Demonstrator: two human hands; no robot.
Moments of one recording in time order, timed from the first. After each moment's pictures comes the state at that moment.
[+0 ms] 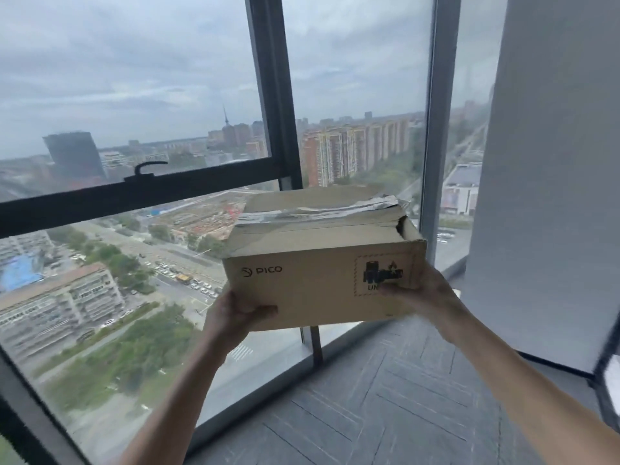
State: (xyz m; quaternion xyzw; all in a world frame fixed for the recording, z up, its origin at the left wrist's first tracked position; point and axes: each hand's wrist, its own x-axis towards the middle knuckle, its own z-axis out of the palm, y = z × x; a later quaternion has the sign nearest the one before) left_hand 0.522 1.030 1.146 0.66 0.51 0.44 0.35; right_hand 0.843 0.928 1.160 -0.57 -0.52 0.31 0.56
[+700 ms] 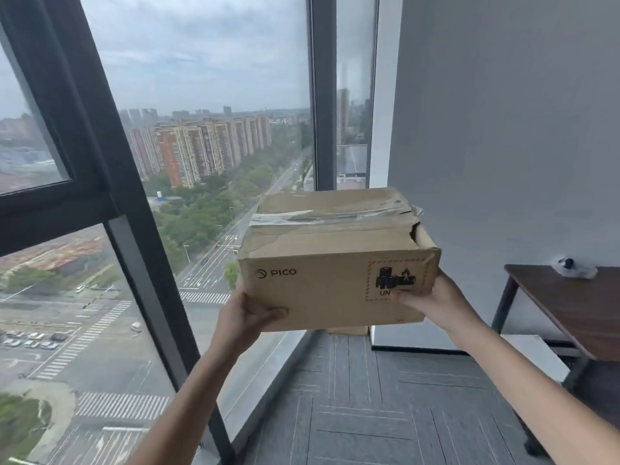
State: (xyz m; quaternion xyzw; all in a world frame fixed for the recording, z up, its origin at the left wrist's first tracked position) left_hand 0.862 1.509 1.116 0.79 0.32 0.32 0.42; right_hand 1.108 1.269 1.134 -0.72 -0.34 0.17 0.58
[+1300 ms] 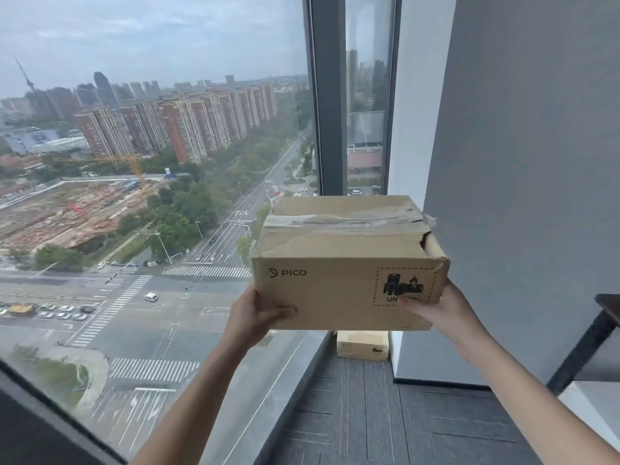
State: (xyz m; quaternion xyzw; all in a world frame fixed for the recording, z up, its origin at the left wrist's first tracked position) left_hand 1.206 1.807 1.060 0.77 0.36 0.26 0.46; right_hand 1.444 1.561 1.052 -0.73 -0.29 0.20 0.58
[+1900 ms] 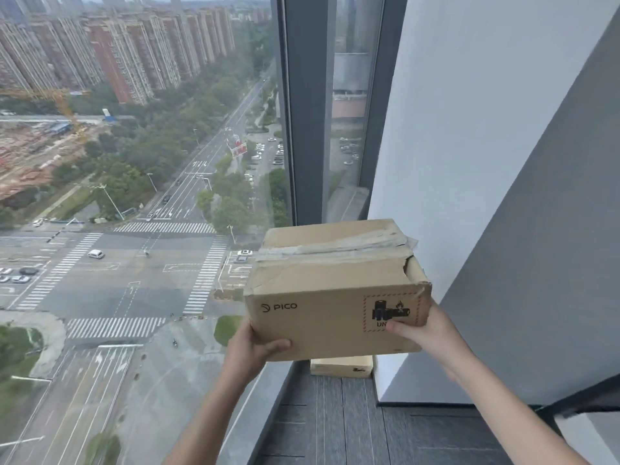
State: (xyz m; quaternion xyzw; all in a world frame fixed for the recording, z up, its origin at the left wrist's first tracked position) left_hand 1.494 2.059 0.902 0.73 0.41 0.13 0.53; right_hand 1.718 1.809 0.932 -0.79 -0.19 0.28 0.52
